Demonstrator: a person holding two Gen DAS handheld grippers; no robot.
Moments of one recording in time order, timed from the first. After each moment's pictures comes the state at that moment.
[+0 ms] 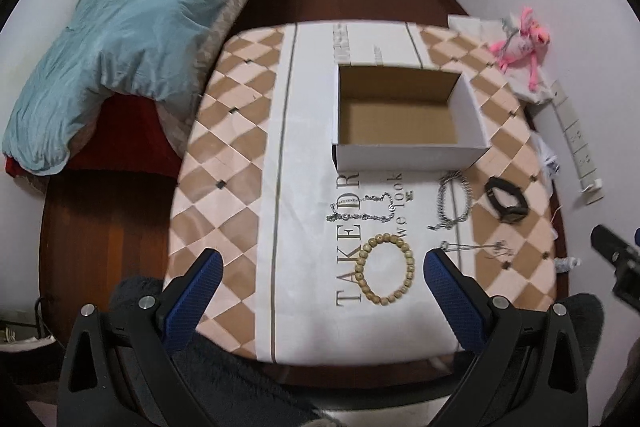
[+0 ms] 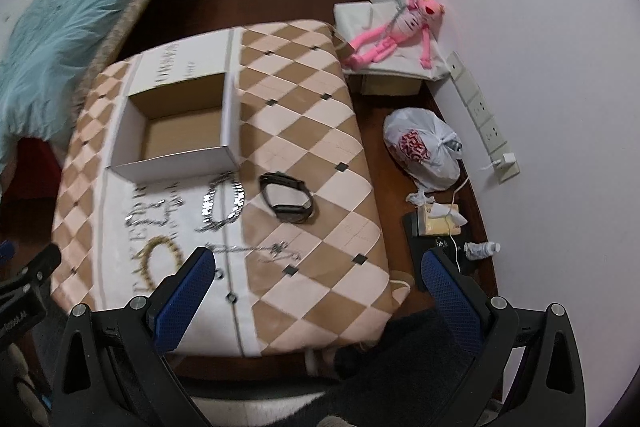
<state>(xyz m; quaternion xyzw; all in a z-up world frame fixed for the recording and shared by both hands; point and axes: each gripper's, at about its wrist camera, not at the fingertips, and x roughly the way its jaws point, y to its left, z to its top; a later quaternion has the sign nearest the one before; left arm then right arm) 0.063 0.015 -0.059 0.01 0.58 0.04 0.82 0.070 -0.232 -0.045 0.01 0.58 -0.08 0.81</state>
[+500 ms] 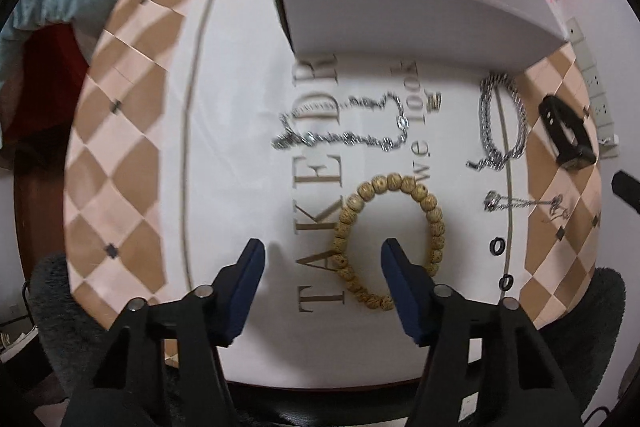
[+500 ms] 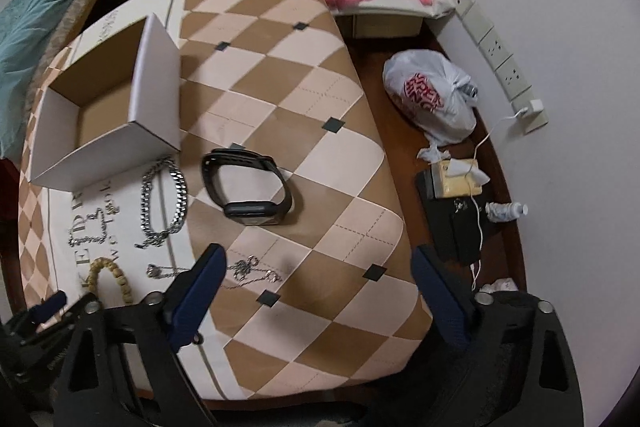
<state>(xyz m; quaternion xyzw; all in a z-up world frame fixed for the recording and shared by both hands) 0.081 0.004 -0.192 -0.01 0.69 0.01 0.72 0.110 -0.265 -0.155 0.05 0.64 -0.10 0.76</state>
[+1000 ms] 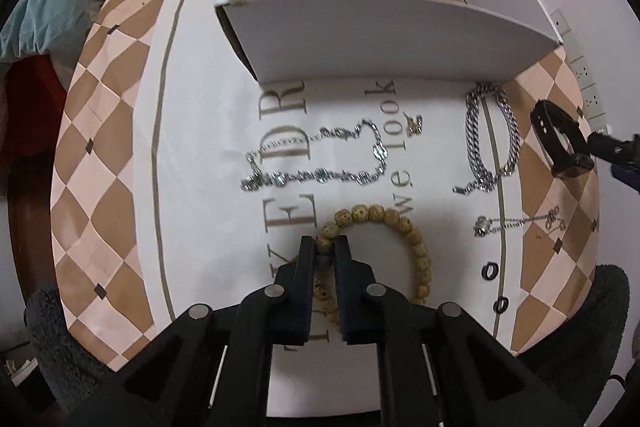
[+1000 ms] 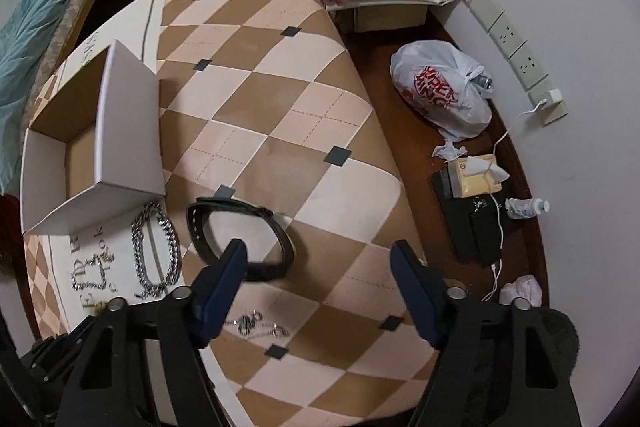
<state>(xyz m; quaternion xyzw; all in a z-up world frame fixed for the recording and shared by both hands) 0.102 -0.011 -0.193 0.01 0.67 -0.02 0.74 0.145 -0.279 -0.186 0.10 0.65 -0.09 0.75</state>
